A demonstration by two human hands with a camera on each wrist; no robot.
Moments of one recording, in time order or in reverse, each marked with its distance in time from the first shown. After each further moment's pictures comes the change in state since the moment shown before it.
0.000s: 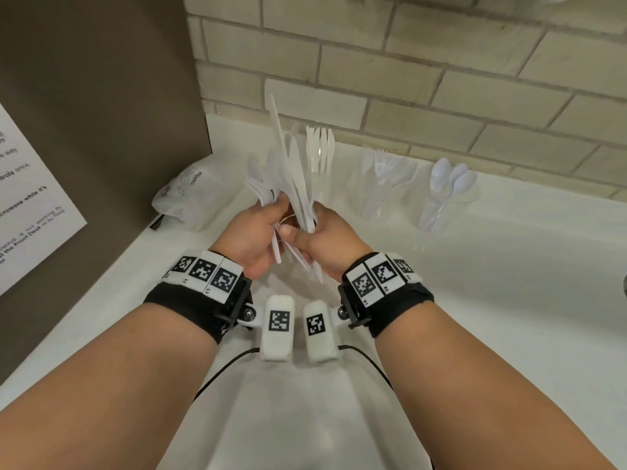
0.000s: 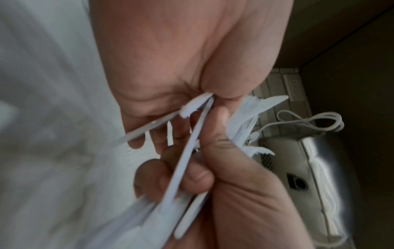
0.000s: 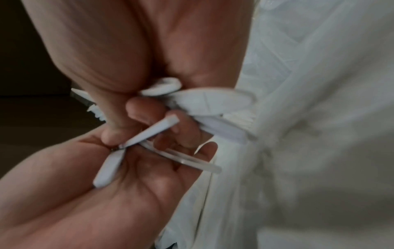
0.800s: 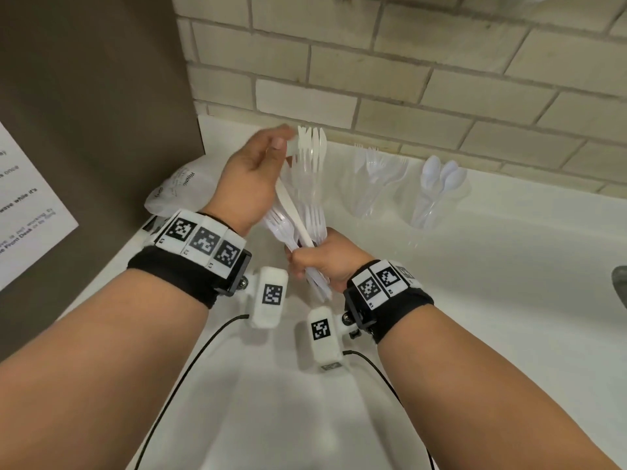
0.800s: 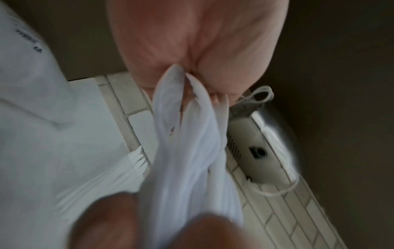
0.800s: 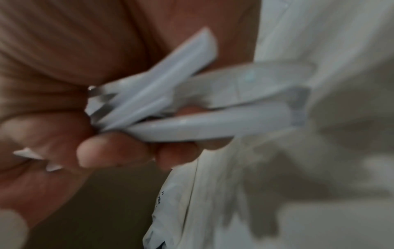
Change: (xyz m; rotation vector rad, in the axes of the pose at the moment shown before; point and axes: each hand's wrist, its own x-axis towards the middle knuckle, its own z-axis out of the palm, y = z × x) left_hand 0.012 0.045 0.016 0.549 0.132 0.558; right_hand -0.017 0.011 -0.009 0.021 -0.071 0.218
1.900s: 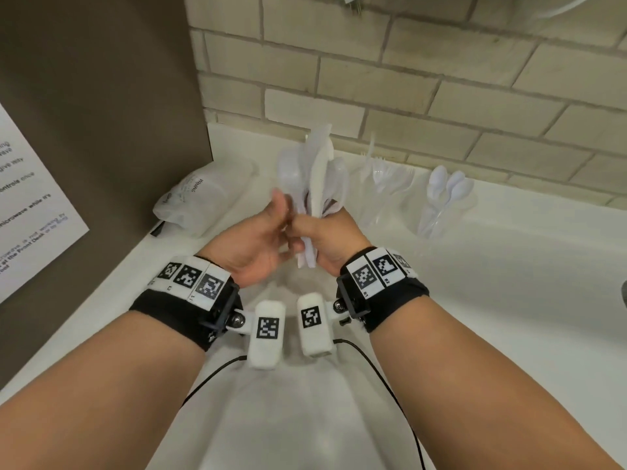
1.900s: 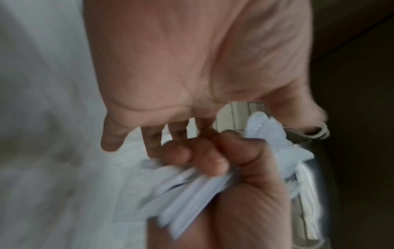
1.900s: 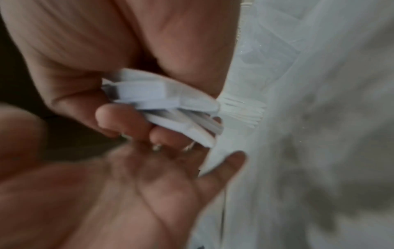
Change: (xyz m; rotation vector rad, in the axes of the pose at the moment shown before) left_hand -0.038 -0.027 -0.009 -0.612 -0.452 -0.523; right_hand 0.008 -0.040 0.013 0.297 0.076 -0.240
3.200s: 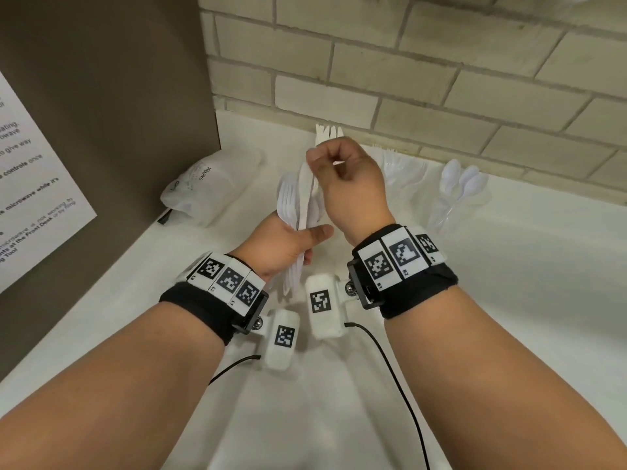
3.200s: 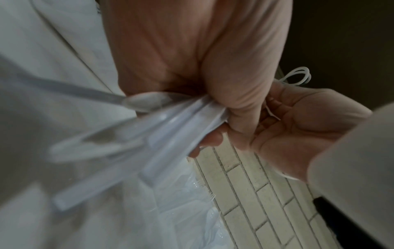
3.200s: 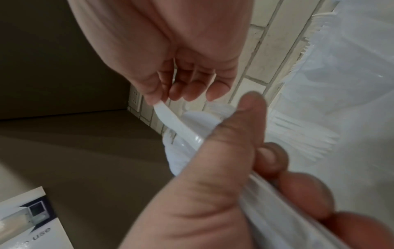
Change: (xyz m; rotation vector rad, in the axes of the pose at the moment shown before) left_hand 0.013 -0.026 0.007 0.438 0.359 0.111; right_hand 0.013 -0.031 0.000 -0.464 0.333 -0.323
